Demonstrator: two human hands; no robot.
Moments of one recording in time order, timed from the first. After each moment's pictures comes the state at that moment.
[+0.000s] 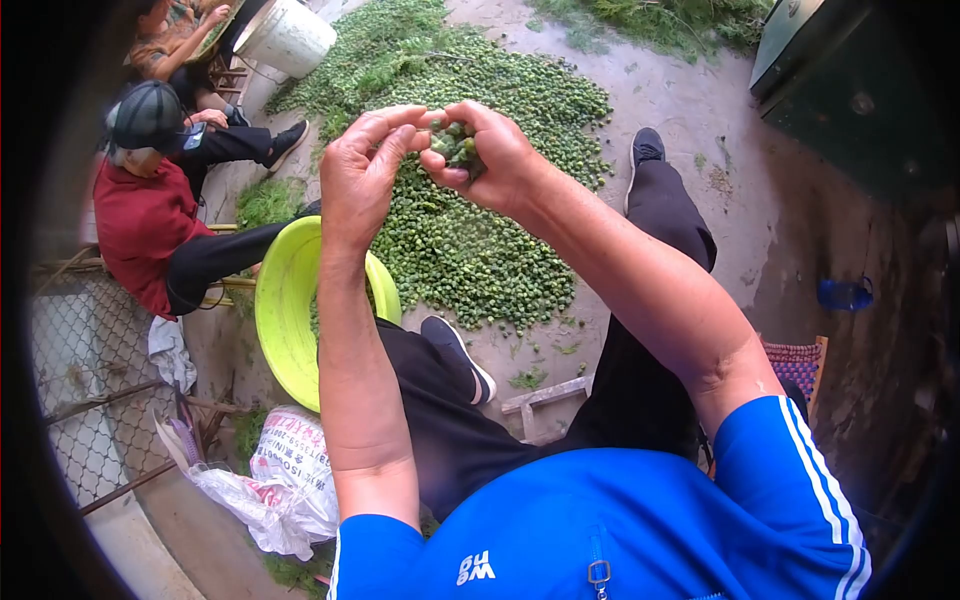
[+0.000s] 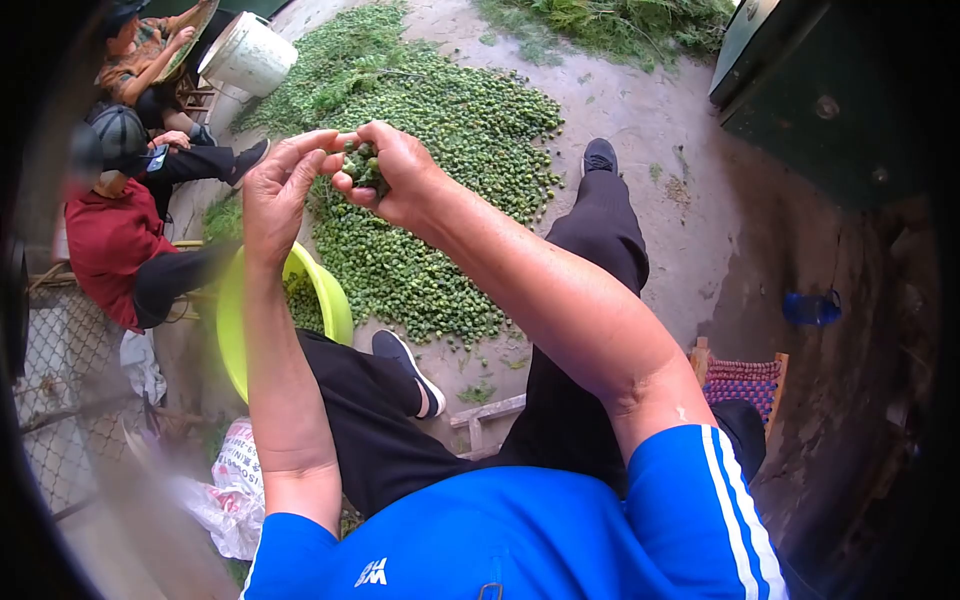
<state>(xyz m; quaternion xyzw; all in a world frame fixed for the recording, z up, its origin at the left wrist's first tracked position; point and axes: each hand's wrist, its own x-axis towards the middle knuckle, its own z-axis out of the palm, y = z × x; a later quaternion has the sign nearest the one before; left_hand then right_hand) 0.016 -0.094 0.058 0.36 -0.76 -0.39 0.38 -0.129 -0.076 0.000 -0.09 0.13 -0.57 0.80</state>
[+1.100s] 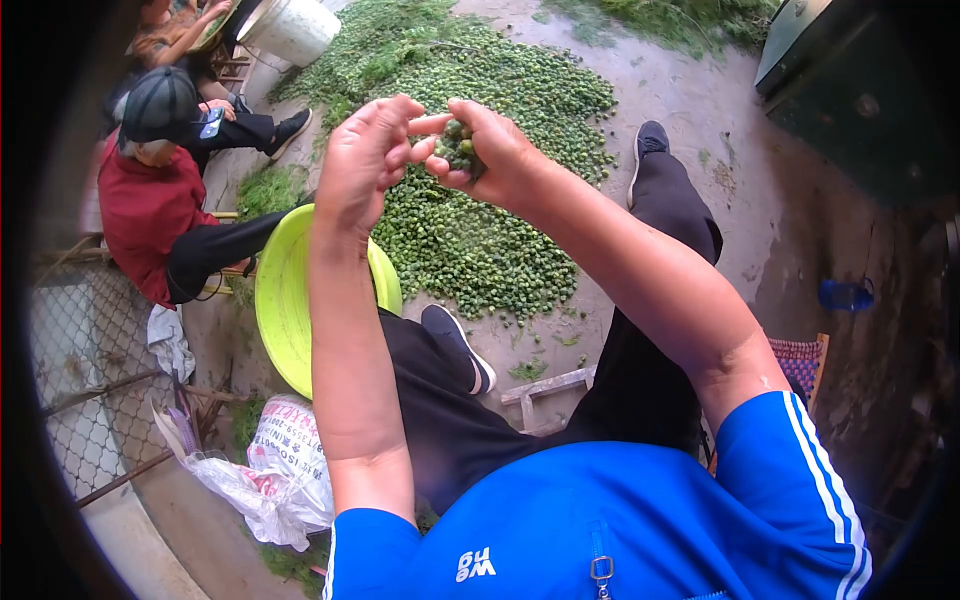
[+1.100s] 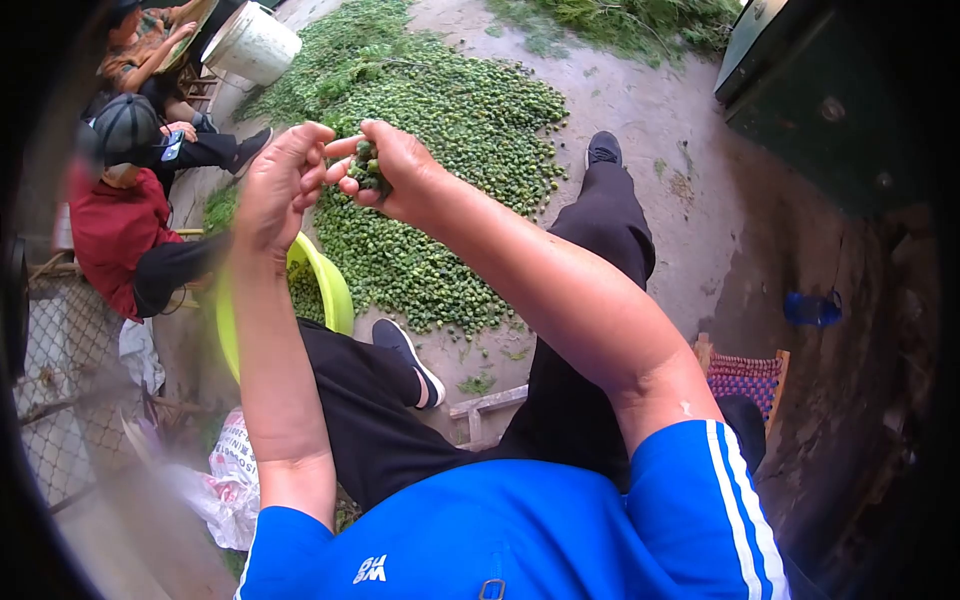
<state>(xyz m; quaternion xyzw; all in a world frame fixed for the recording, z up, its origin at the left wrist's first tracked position) 0.026 -0.094 0.066 0.40 -0.54 -0.66 0.34 -0.120 -0.070 -0.004 -0.13 0.23 -0.53 0.81</state>
